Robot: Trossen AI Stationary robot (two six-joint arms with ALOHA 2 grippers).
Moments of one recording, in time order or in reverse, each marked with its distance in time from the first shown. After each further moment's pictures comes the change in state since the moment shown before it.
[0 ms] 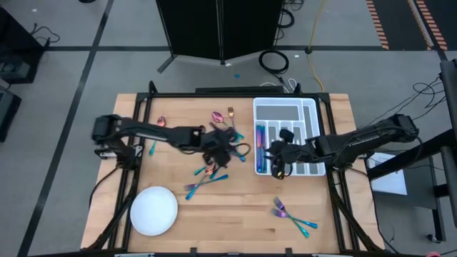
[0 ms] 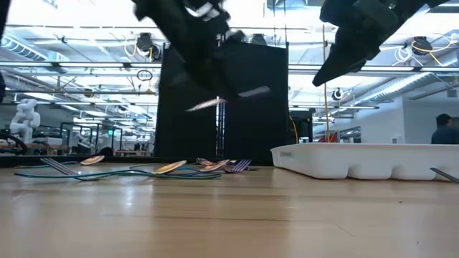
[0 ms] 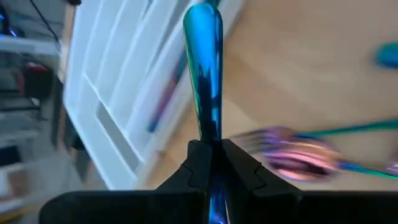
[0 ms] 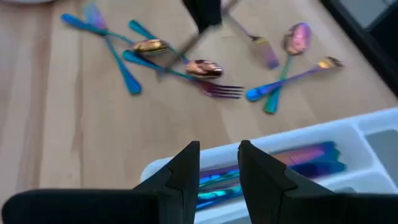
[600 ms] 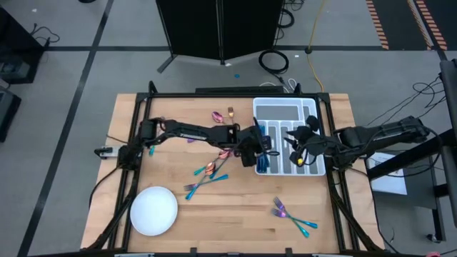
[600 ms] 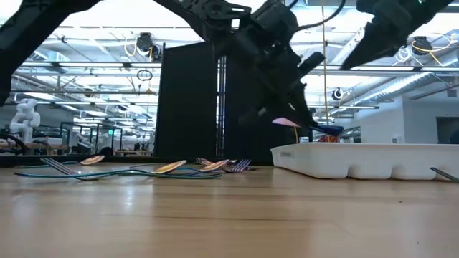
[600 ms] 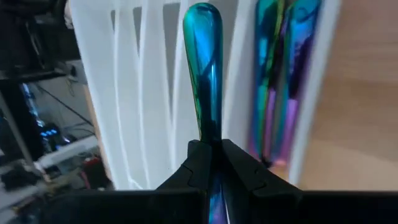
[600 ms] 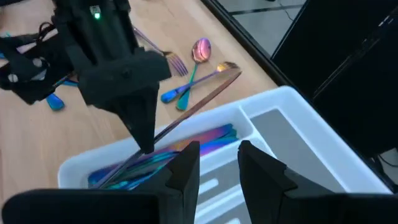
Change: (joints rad) left arm 0.066 0.497 0.498 0.057 0.172 0.542; right arm 0.000 -0.343 -0.050 -0.267 0.263 0.061
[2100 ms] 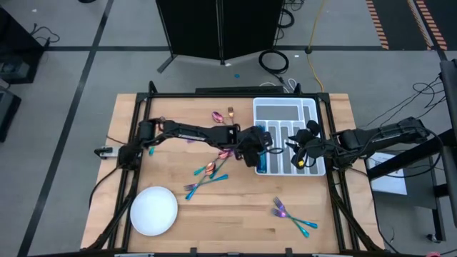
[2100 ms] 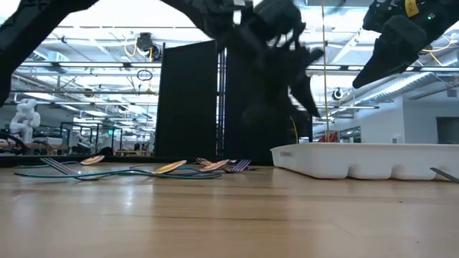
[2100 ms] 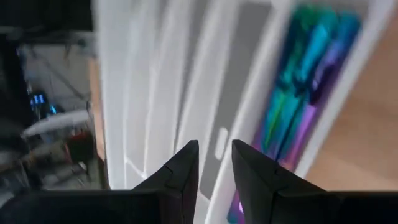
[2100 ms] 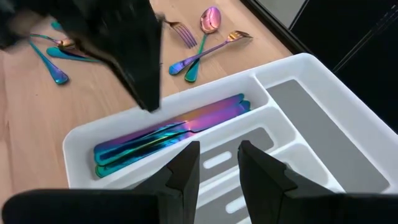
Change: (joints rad) left arm -0.019 -0.013 0.029 -0.025 -0.046 -0.194; right arm 0.000 -0.048 -0.100 -0.007 -0.065 0.074
